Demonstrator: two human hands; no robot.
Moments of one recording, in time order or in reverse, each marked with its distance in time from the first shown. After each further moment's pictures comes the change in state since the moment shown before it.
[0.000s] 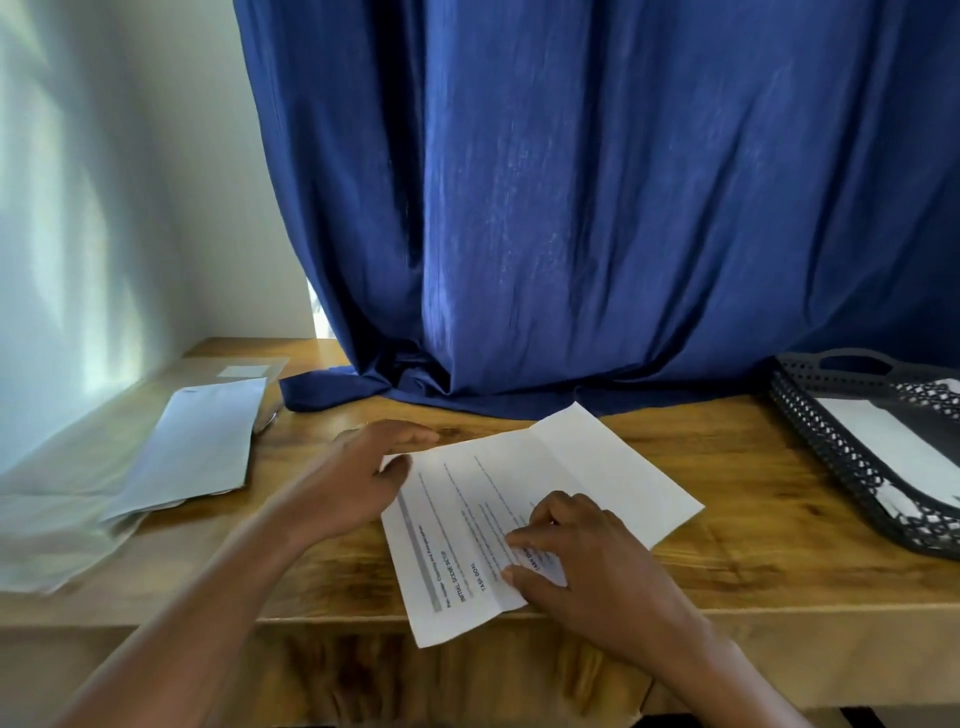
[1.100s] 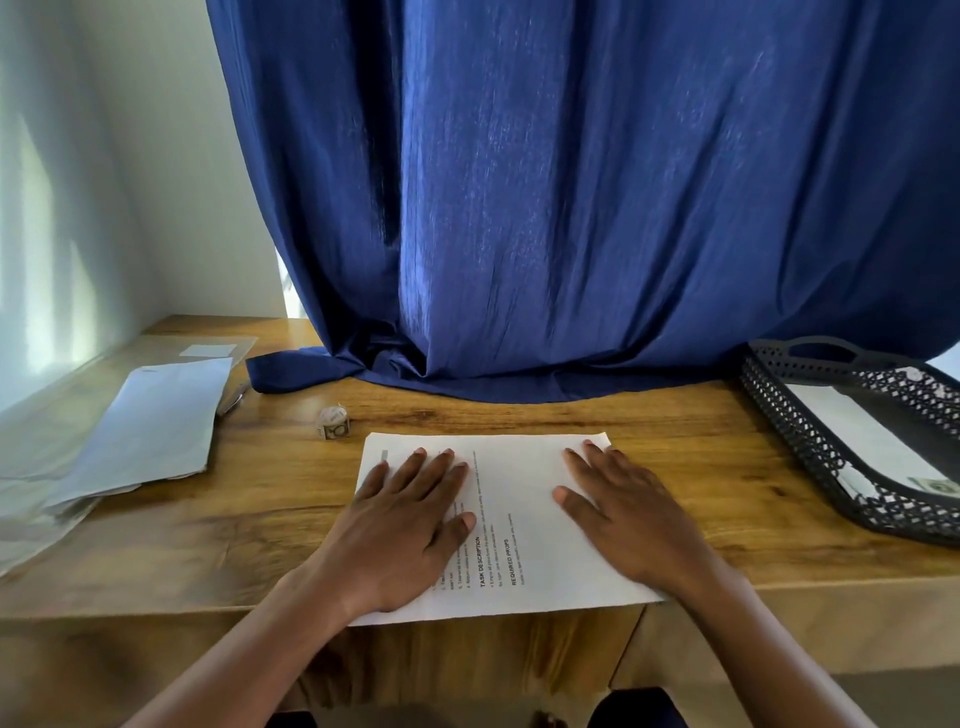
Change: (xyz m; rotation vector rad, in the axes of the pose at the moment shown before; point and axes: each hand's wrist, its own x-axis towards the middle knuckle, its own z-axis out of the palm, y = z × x) left_hand -0.026 0.024 0.073 0.451 -0.283 0.090; right_hand 0.017 0.080 0.002 -0.234 -0.106 0.297
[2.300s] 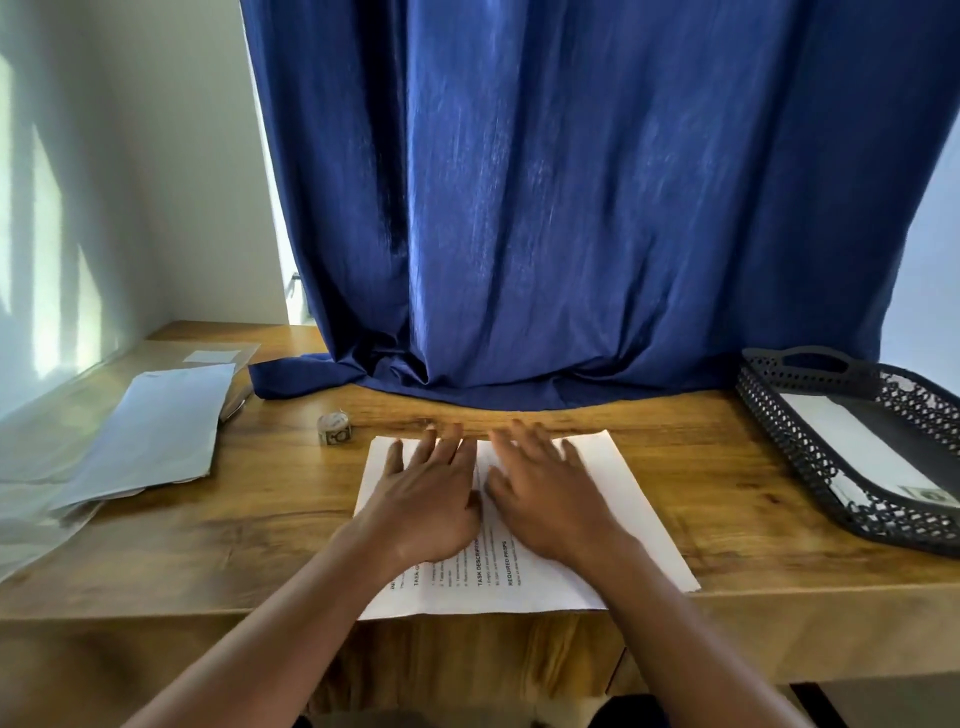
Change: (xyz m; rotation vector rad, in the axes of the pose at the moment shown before) left_hand 0.033 0.021 -0.025 -0.068 0.016 -0.067; right_hand 0.022 -0.079 -0.017 0.077 0.120 -0.156
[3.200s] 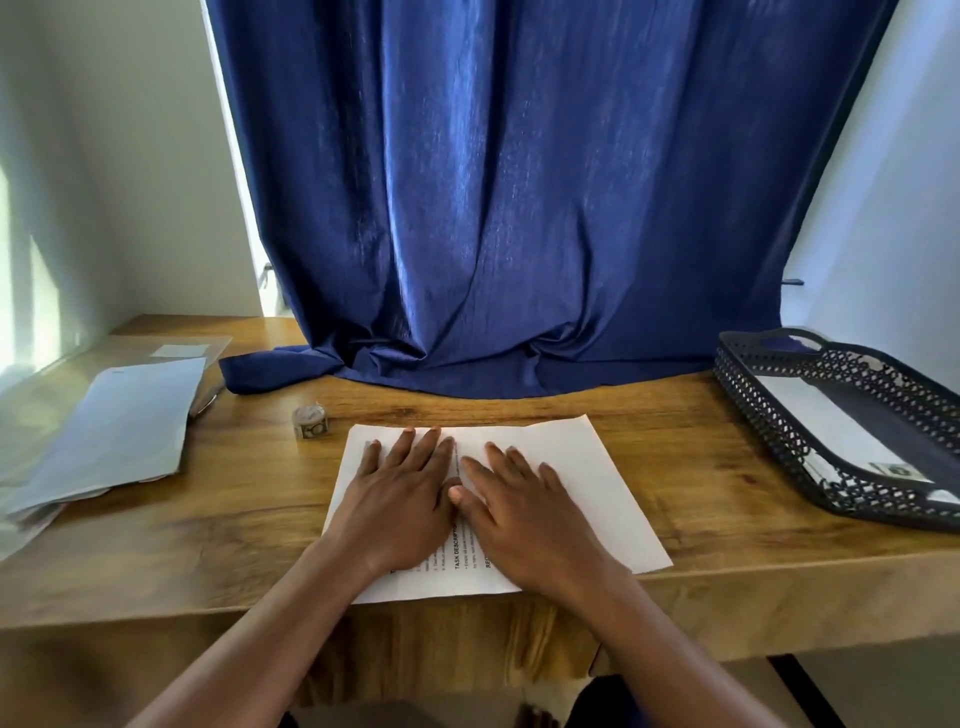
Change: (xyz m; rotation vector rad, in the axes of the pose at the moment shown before) left_hand 0.004 -0.016 0.031 0.060 0.060 0.010; right_hand -0.028 -0.001 0.018 0.040 -0.071 -0.027
